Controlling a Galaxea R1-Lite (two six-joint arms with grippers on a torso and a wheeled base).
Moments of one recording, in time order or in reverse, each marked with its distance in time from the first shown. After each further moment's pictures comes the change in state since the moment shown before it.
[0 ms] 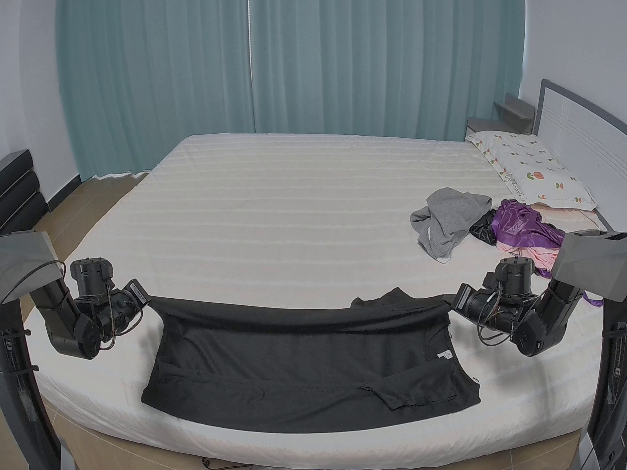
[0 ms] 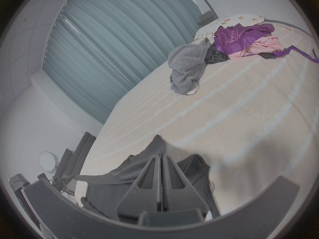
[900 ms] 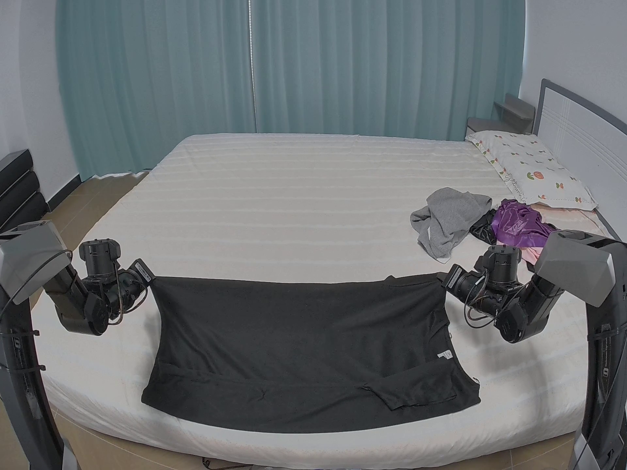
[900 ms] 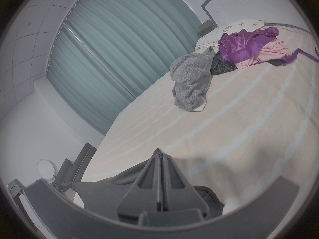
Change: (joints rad) left arm -0.001 0.066 -0.234 0.121 0.013 -0.022; right arm 0.001 0.117 -0.227 -0.010 -0.061 0.041
